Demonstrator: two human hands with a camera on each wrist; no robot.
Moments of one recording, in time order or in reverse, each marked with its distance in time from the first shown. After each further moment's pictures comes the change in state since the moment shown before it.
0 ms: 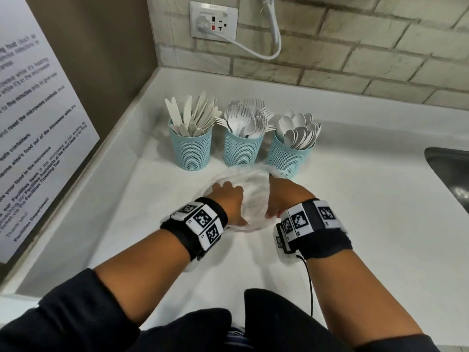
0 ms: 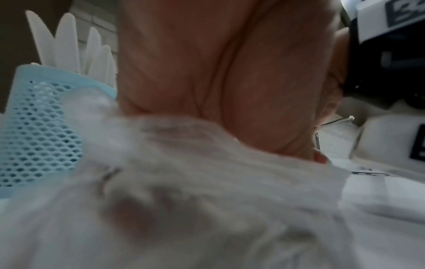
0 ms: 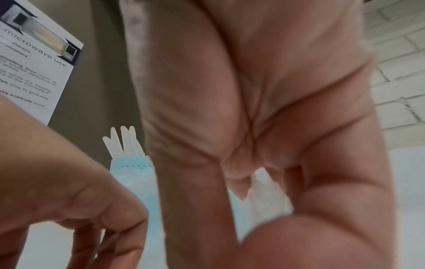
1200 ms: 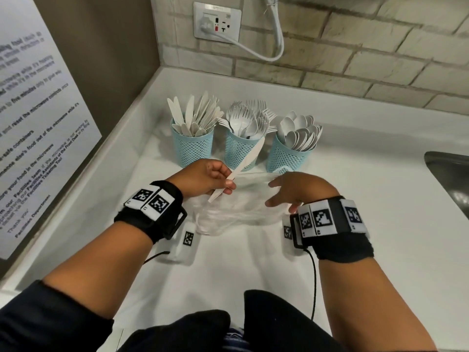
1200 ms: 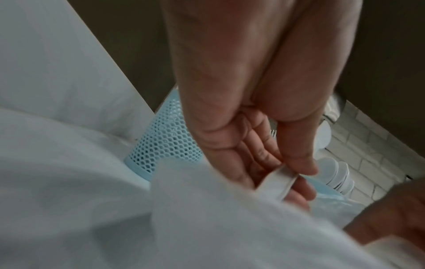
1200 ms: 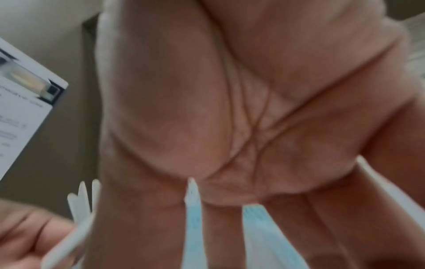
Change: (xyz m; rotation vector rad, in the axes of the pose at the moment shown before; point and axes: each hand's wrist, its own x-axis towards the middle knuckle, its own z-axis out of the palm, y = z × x) left_hand -0.003 -0.057 -0.028 -1.169 0.031 0.129; right_hand -0.016 0.010 -0.032 0.057 -0.062 -0.063
